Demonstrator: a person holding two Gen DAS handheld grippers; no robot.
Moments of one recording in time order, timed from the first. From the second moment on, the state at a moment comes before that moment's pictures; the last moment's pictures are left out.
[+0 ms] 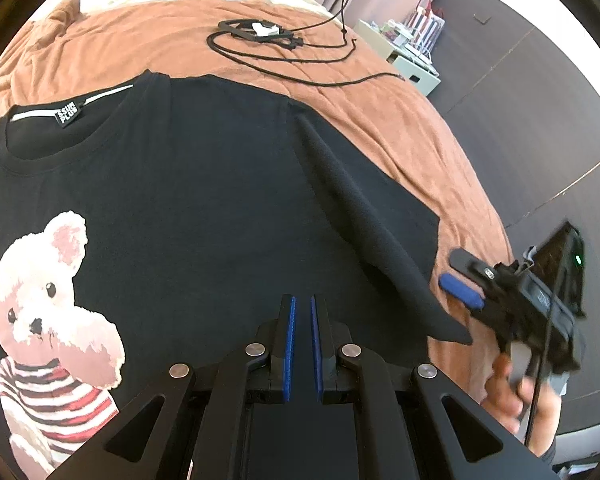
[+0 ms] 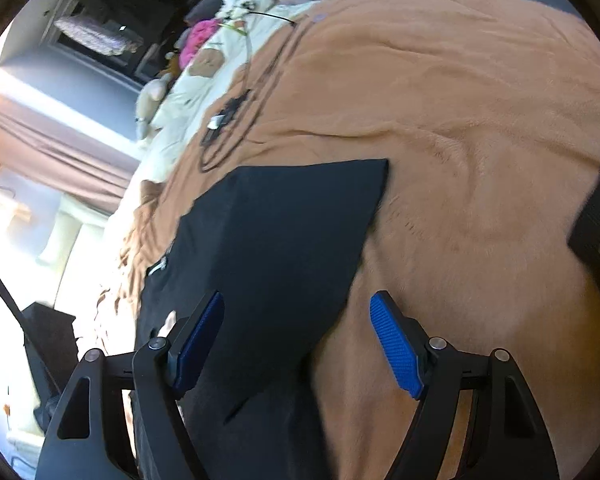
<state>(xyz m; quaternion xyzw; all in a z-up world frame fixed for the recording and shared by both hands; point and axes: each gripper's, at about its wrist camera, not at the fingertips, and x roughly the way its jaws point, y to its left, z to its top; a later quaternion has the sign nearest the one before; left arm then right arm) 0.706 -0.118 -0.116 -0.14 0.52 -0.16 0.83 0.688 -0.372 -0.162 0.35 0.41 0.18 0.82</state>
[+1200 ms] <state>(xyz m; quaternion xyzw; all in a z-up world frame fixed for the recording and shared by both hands) 0.709 -0.032 -0.108 -0.18 0.51 -0.14 0.83 0.676 -0.246 -0.070 0.21 0.34 0.26 0.88</state>
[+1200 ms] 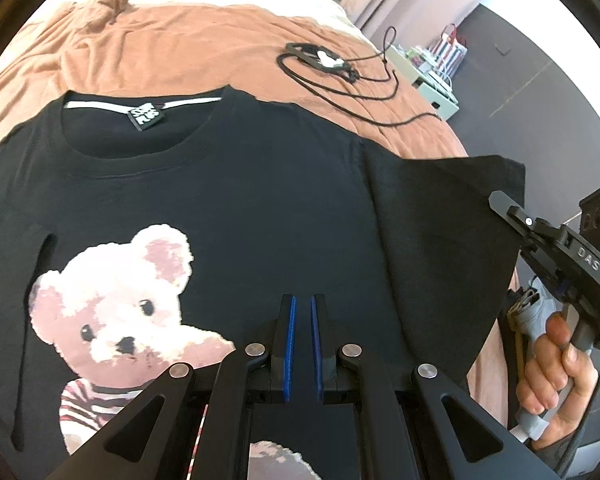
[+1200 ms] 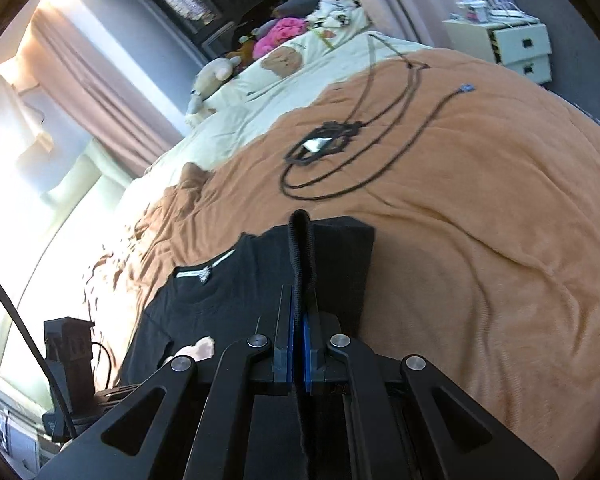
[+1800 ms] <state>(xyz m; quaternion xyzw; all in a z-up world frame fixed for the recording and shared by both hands) 0.702 0.042 -0.118 -0.22 0.50 -0.12 0.83 0.706 -0.150 -0.066 0.13 0.37 0.30 0.87</state>
